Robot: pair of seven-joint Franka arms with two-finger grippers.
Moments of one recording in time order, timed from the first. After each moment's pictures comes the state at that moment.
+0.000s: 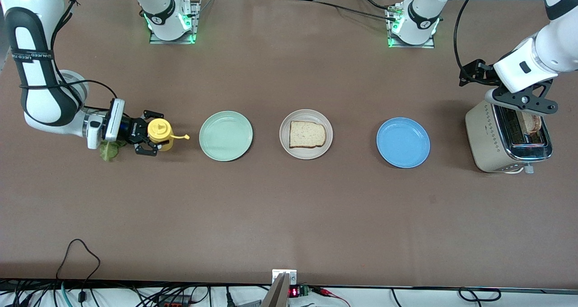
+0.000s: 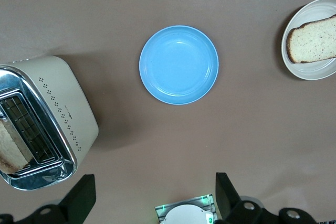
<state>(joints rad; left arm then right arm) 0.00 0.02 -0.08 -1.65 -0.01 1.46 0.16 -0.02 0.40 -0.14 -2.09 1.25 1.79 -2.48</state>
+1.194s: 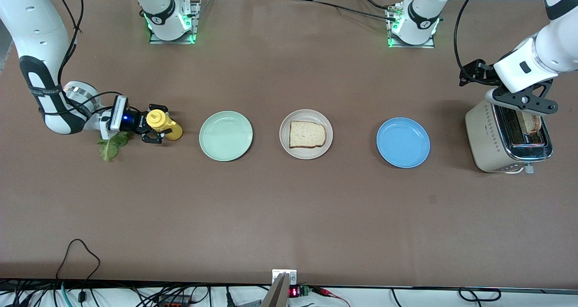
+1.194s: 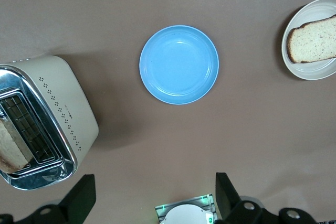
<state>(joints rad) 0.00 0.02 -0.08 -1.65 -0.01 1.46 0.16 -0.17 0.66 -0.14 -2.12 1.33 1.54 -2.74</state>
